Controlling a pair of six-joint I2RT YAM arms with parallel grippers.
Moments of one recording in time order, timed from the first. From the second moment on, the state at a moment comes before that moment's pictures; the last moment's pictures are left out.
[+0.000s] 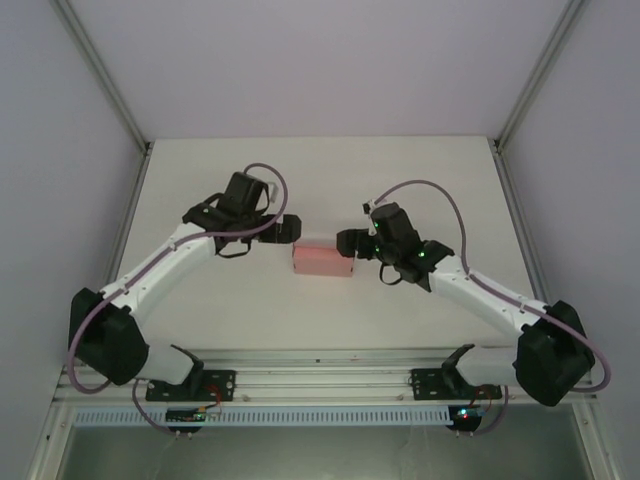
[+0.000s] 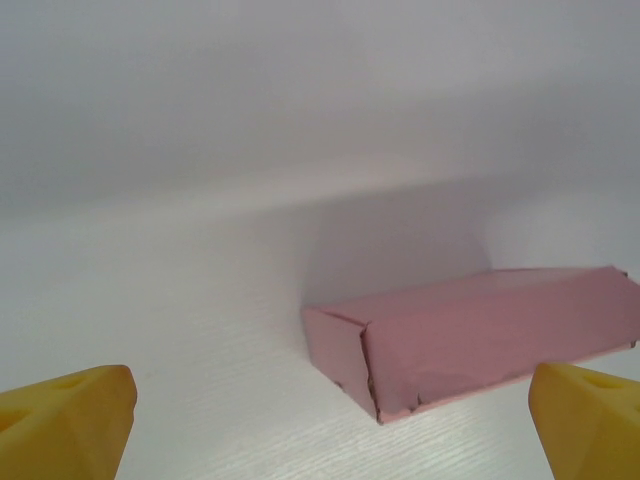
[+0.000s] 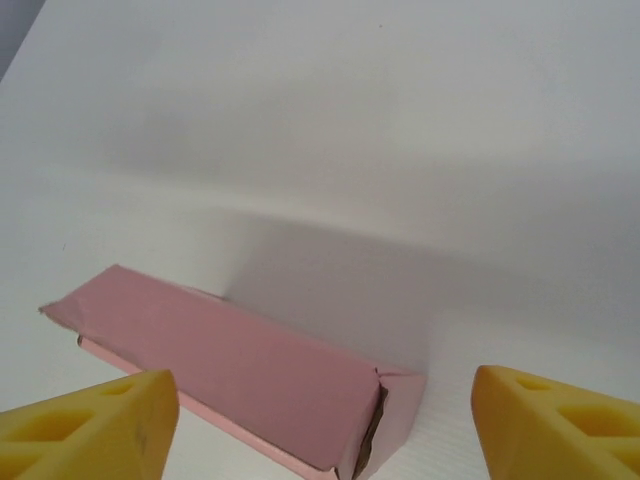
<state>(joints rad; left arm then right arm) -0.54 1.40 1.18 -0.67 0.09 -0.40 0.63 1.27 0.86 -0.27 0.02 0.48</state>
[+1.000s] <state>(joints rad) -0.49 1.53 0.95 -0.34 0.45 -0.41 0.56 1.35 0.67 0.01 -0.18 0.57</state>
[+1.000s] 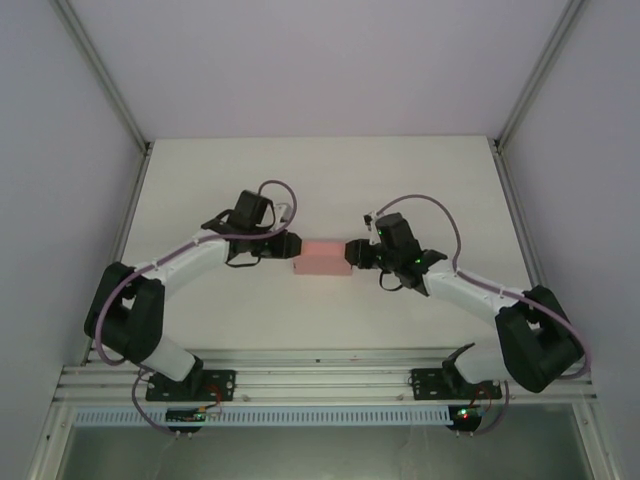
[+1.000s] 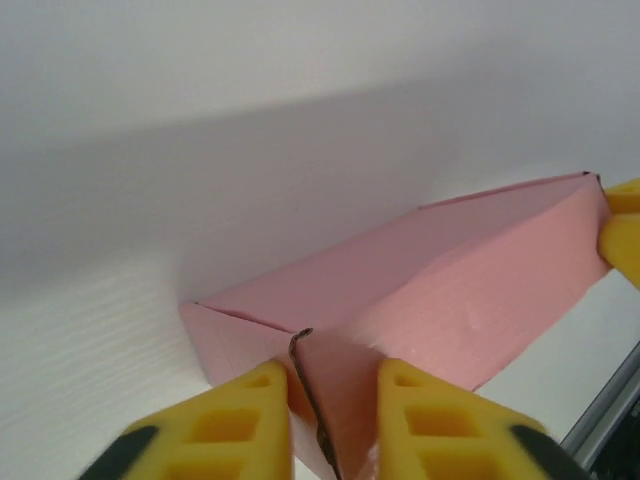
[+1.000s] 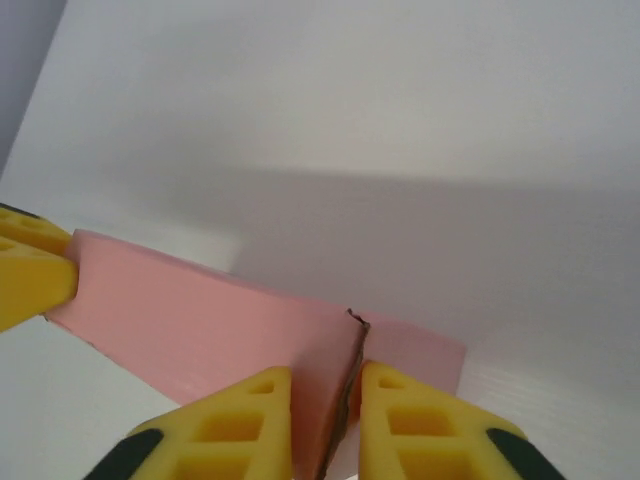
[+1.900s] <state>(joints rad) -0.47 1.47 1.16 -0.49 0.20 -0.36 0.52 1.33 0.90 -0.21 -0.22 0.44</state>
